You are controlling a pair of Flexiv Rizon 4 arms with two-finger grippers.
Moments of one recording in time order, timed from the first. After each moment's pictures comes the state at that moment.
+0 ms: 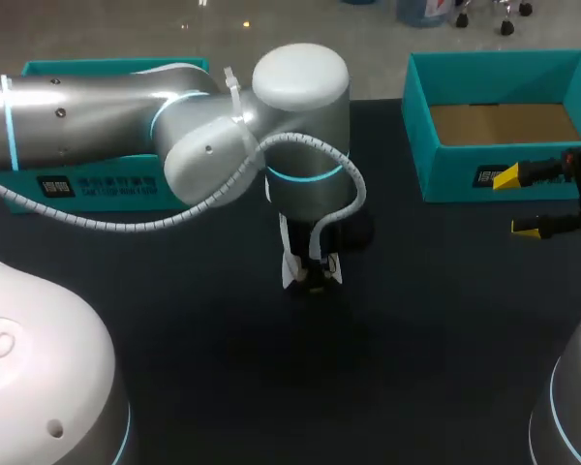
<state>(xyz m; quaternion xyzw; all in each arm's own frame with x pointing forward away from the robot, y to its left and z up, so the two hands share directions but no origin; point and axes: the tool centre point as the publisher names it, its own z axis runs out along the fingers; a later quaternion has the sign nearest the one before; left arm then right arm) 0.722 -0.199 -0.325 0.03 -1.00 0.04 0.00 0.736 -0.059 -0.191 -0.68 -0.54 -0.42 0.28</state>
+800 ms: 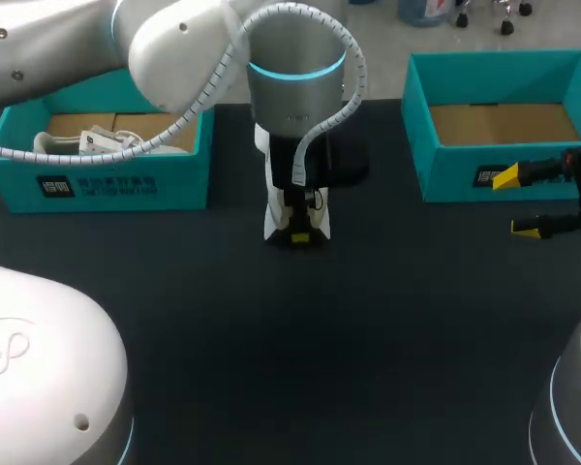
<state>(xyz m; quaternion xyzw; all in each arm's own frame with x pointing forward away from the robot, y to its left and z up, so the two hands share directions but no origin) 0.720 -0.175 -0.208 0.00 -1.00 0.01 0.02 0.736 -0.059 -0.191 -0.68 -0.54 -0.42 0.28</state>
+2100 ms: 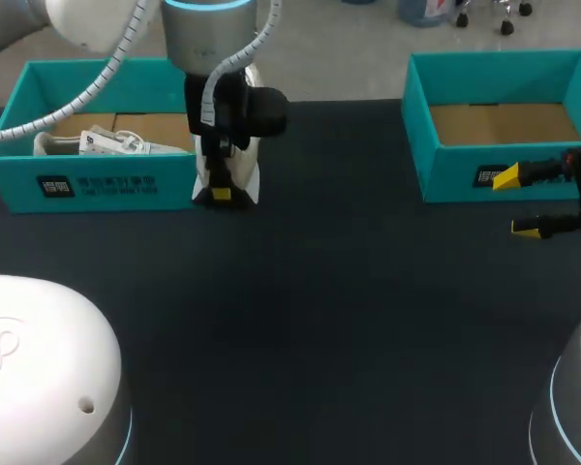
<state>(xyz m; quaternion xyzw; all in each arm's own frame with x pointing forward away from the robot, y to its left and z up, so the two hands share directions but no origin) 0.776 -0.062 -0.178 -0.02 -1.00 -0.01 0.05 0.736 -0.059 -0.191 -0.68 -0.54 -0.42 0.28</state>
